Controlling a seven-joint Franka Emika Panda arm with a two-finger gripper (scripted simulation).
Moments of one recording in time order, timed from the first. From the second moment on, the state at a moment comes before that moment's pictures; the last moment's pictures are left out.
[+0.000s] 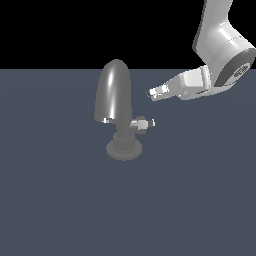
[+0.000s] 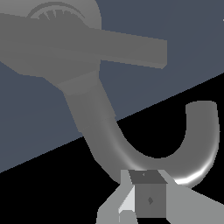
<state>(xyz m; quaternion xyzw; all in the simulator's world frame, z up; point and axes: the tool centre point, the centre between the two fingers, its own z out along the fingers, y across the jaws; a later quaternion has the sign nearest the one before) 0.002 -0.071 0.221 -0.49 0.57 0.60 0.28</state>
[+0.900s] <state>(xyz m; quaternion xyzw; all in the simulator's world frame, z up) -0.012 -0.071 0.175 -0.38 0.60 0.64 0.30</state>
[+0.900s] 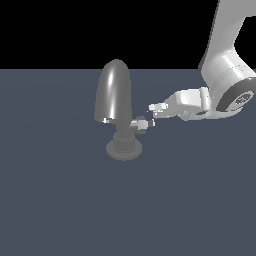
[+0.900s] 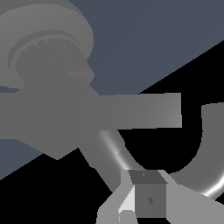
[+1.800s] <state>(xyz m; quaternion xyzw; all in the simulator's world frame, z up) -0.040 -0.074 0.148 -0.40 0.59 0.63 0.32</state>
